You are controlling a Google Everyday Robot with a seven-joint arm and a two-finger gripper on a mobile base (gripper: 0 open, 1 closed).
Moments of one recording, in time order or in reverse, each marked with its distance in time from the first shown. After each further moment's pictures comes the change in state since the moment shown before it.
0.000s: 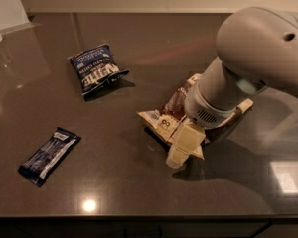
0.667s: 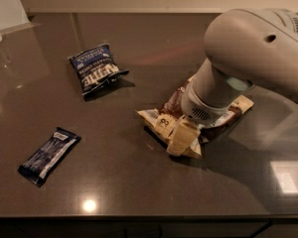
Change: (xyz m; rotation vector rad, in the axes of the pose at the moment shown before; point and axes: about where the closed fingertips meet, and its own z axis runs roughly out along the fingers) arm 0.002 -0.011 0.008 0.031 0.061 0.027
